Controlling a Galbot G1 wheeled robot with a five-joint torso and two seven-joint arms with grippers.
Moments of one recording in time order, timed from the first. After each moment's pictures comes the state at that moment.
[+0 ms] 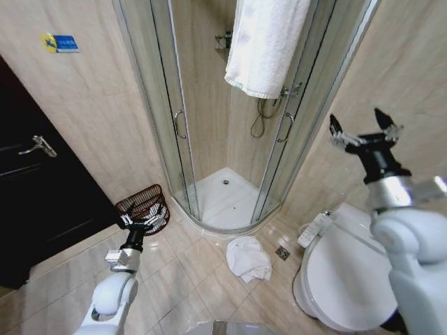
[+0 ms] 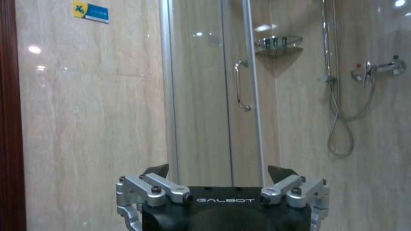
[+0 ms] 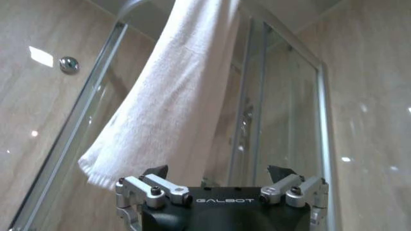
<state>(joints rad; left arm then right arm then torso) 1.59 -1.32 -0.74 -2.06 -0.24 -0.14 0.00 -0.86 0.80 0.65 2.21 0.68 -0.18 0.15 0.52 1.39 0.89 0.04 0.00</state>
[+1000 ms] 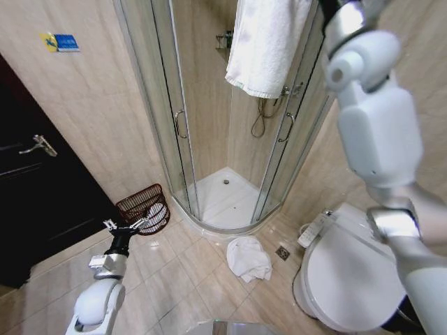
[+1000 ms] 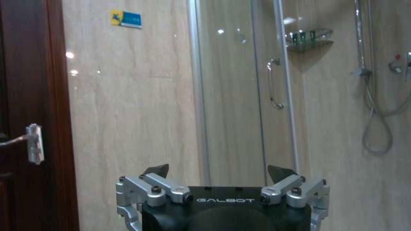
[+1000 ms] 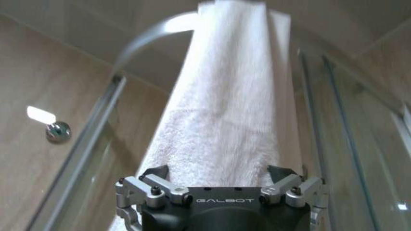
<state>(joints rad) 1.66 -1.34 -0.85 -2.09 -0.28 -0.14 -0.01 0.34 1.15 -0.03 1.43 0.68 -0.25 0.23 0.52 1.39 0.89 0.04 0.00</state>
